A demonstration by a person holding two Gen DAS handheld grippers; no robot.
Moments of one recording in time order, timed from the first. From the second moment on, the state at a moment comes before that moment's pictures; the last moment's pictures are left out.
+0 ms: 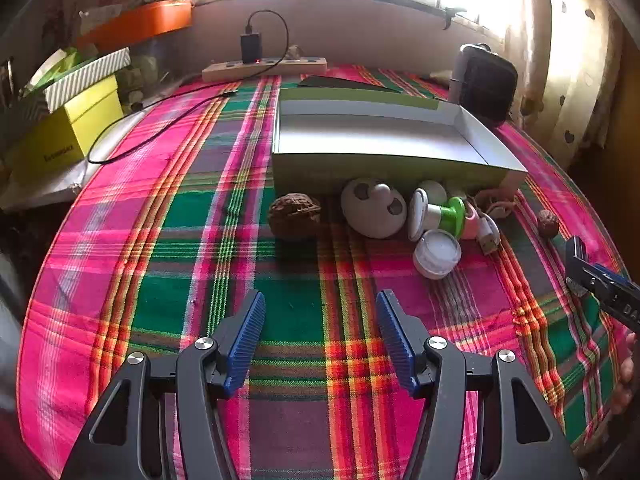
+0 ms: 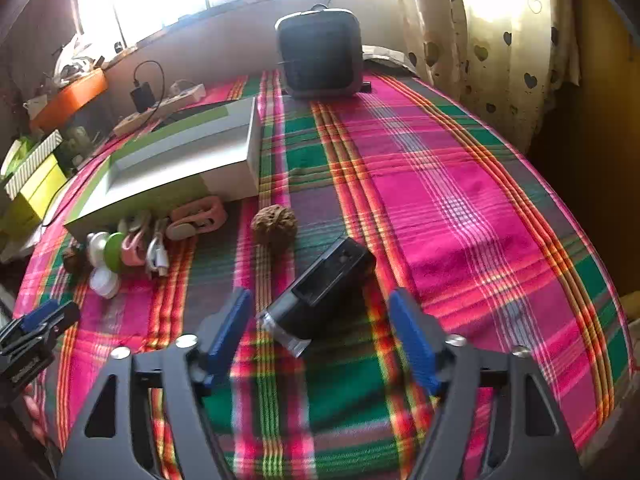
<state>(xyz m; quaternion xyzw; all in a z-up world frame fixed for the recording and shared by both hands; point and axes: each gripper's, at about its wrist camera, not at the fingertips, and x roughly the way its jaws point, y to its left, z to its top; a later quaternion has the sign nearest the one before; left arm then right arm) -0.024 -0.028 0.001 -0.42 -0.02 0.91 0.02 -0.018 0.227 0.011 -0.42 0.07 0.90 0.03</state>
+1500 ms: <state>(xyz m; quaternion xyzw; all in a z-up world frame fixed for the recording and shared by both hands) -0.071 -0.056 0.001 -0.42 -0.05 0.91 0.02 -0.052 0.228 0.010 -0.43 0.01 0.90 0.00</state>
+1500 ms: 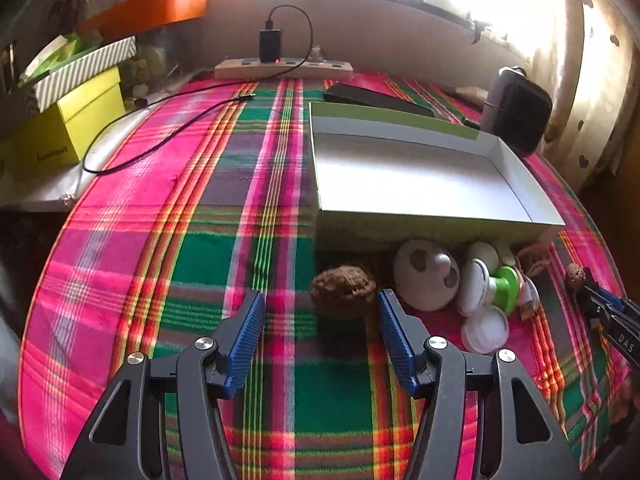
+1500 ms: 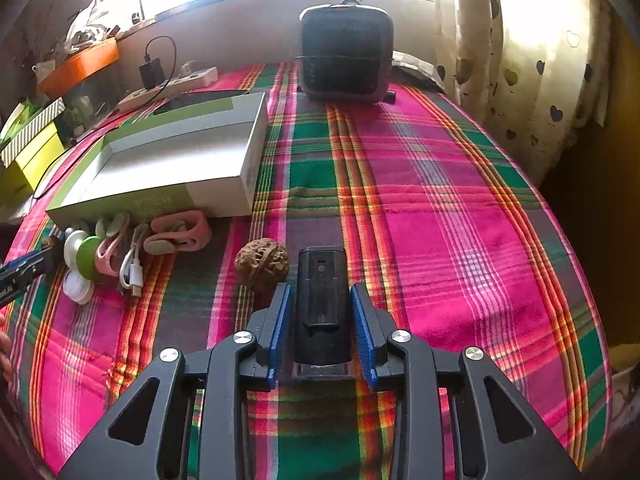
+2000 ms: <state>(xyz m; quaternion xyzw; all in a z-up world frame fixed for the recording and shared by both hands) -0.081 -0.055 0.003 -0.42 -0.04 0.91 0.01 -0.054 0.225 0.010 -0.43 0.01 0.90 0.00</state>
